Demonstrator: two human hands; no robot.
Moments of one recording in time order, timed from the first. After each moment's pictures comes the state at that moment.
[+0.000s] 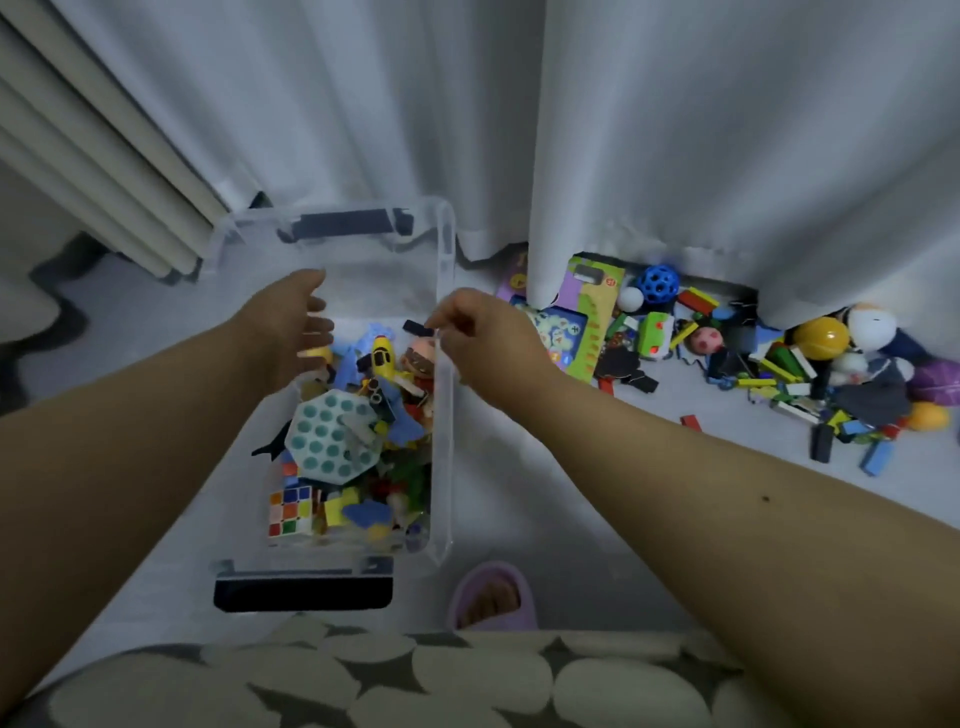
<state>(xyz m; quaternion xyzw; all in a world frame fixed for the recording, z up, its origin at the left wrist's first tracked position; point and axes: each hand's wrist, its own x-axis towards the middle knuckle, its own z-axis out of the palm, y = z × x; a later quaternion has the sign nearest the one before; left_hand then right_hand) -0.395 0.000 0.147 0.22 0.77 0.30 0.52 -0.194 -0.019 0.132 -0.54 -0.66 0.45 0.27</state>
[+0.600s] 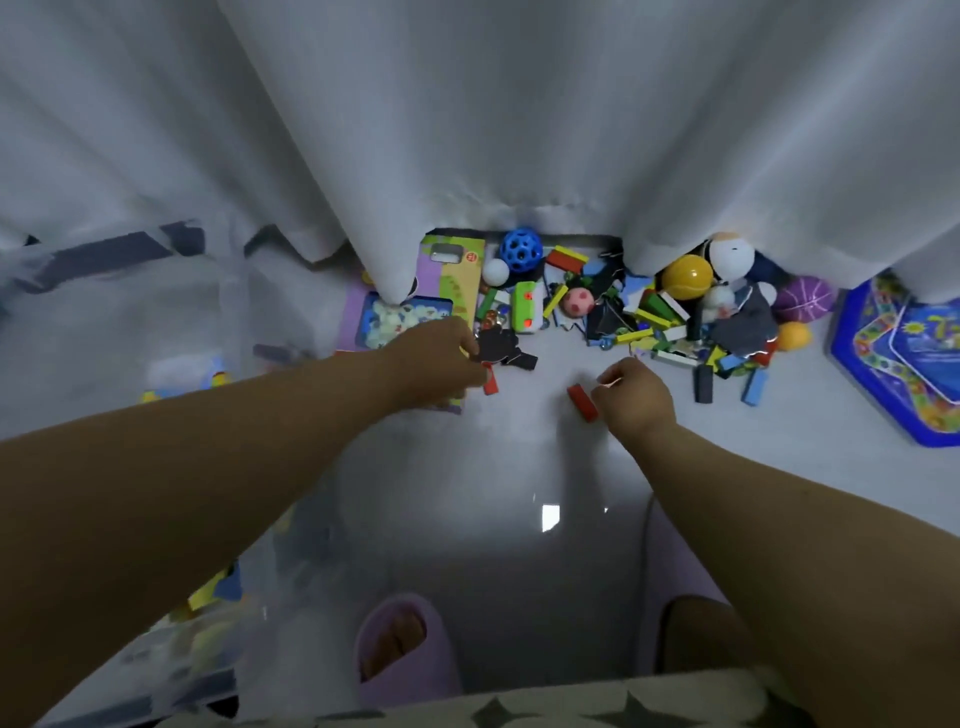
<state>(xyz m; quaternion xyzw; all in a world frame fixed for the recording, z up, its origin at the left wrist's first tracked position) -0.146 0.030 0.074 0.65 0.59 -0.05 0.48 0.061 -0.040 -0.011 -0.83 -0.37 0.38 0.15</state>
